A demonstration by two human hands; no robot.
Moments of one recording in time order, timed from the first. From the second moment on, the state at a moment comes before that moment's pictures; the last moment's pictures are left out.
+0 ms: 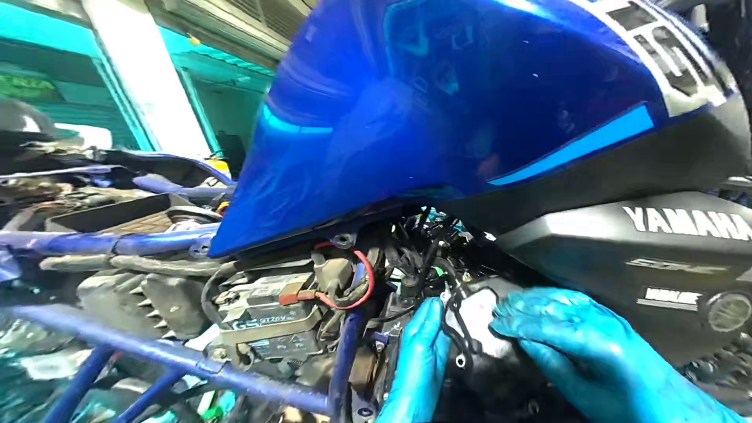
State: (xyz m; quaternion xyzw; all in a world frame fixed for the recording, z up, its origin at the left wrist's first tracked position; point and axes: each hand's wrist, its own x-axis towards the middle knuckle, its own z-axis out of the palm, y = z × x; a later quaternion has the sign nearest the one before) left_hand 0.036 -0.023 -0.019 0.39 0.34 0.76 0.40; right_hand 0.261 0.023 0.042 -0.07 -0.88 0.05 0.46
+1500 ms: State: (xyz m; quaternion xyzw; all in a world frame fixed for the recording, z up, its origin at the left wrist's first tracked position) left_hand -0.004 0.002 -0.005 0.36 0.27 0.82 0.36; right_hand 0.117 0.066 0.096 -0.38 -0.67 0.51 0.38
